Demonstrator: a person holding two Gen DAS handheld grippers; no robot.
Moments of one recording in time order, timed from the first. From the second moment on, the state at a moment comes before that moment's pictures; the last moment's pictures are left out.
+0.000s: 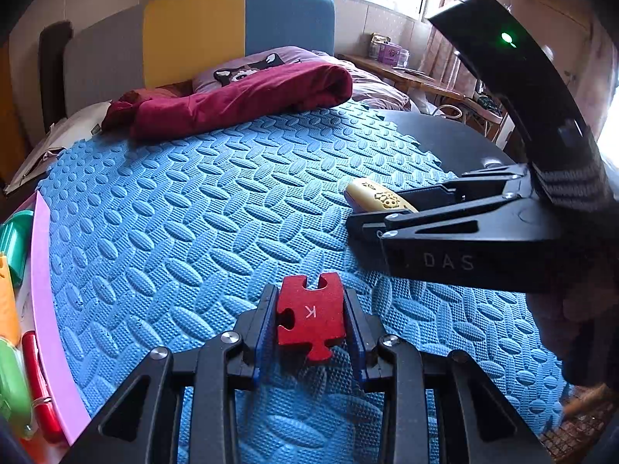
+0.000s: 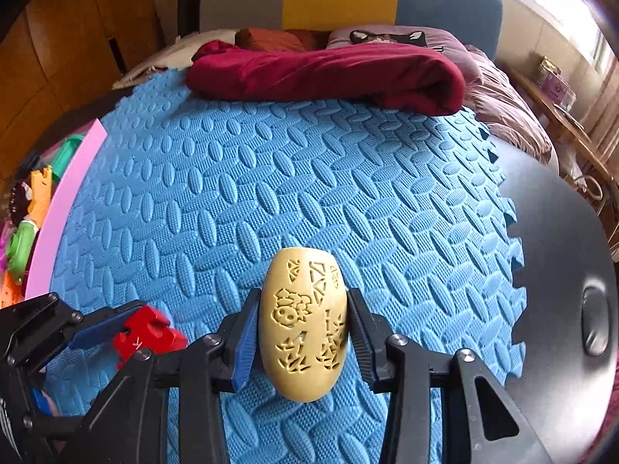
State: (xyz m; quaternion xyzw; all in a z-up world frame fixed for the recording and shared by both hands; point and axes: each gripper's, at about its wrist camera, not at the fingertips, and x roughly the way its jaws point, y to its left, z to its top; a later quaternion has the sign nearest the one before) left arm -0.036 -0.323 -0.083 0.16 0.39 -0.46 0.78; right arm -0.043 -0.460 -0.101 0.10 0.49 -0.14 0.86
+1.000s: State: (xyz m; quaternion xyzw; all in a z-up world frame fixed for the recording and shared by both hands) left arm -0.031 -0.322 -0.083 0.15 0.40 -0.46 0.78; right arm -0.040 -0.459 -0.103 0.10 0.46 -0.13 0.87
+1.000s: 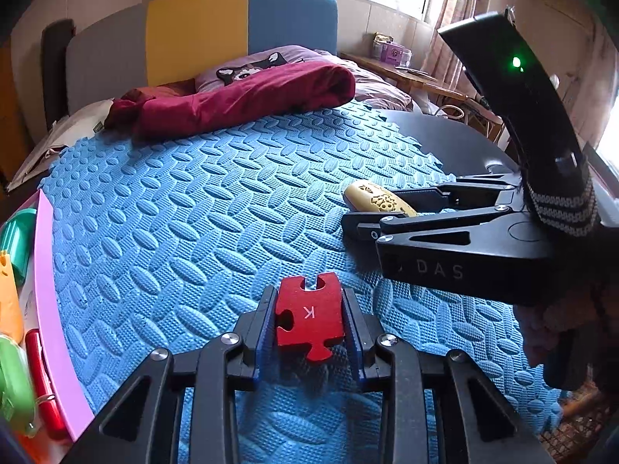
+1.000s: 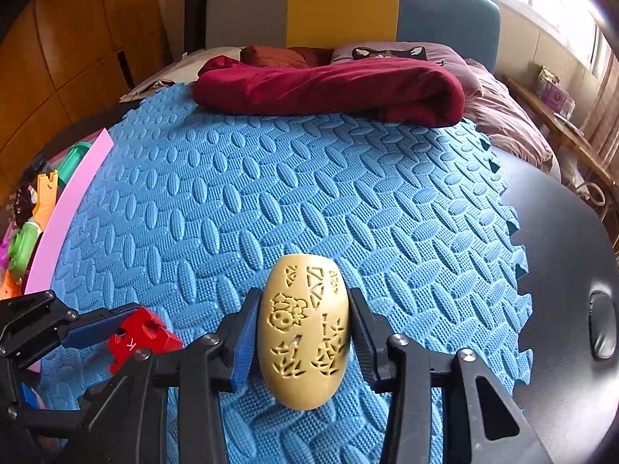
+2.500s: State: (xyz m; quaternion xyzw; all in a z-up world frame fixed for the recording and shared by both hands) left arm 0.097 -0.093 -0.044 -0.02 0.43 -0.25 0.86; right arm -0.043 -0.453 -0.102 0.07 0.44 -0.13 0.89
